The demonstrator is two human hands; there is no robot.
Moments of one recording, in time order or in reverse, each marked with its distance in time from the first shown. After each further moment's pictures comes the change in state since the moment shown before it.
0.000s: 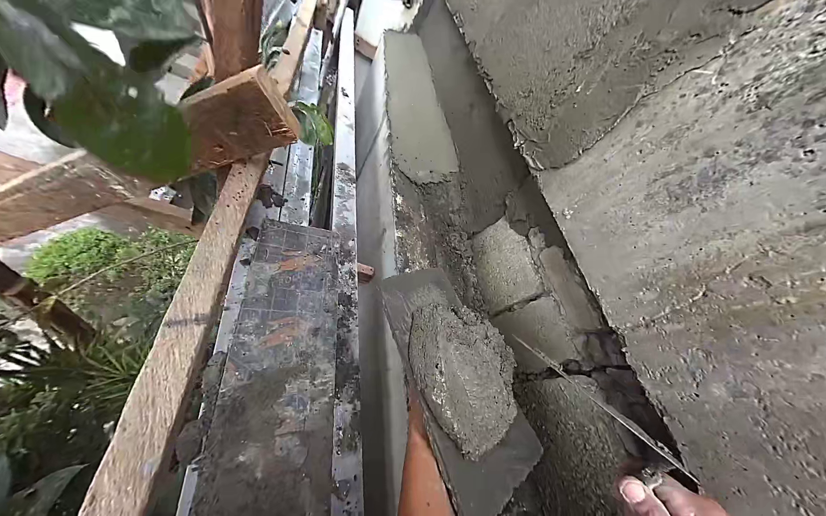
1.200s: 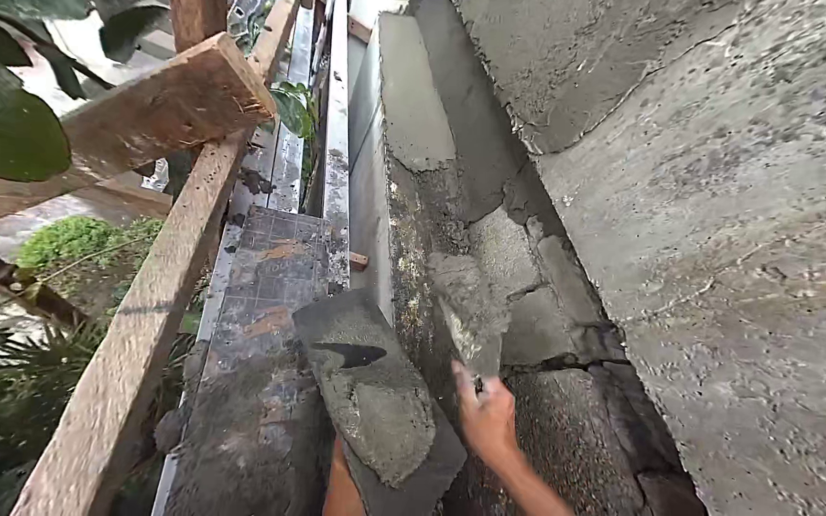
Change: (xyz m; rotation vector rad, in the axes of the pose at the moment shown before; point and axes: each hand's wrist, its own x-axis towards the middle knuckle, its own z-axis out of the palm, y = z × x) left_hand 0.044 -0.026 -0.188 0.398 -0.249 0.527; right_hand 0.147 -0.014 0.177 0.067 0.456 0.051
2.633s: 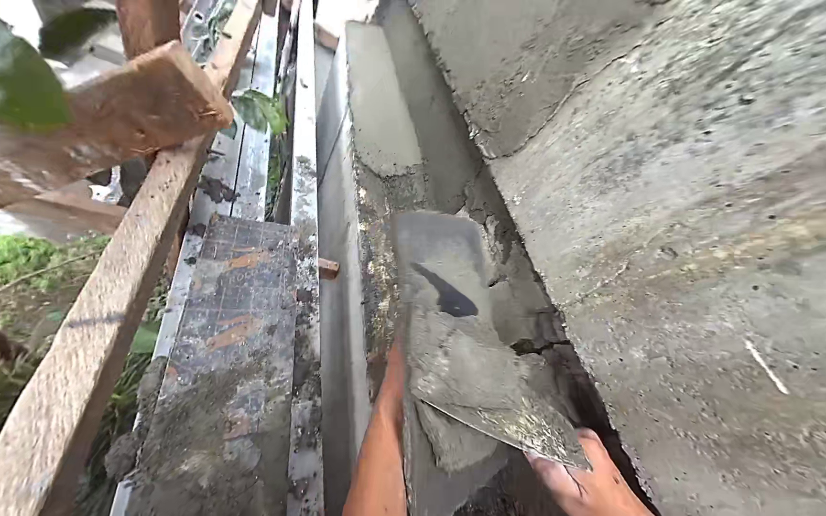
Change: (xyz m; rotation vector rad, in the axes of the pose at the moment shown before) left_hand 0.025 0.131 0.192 0.178 -0.128 -0.272; right_hand -0.048 0.011 -0.196 -0.205 -0.272 -0.384
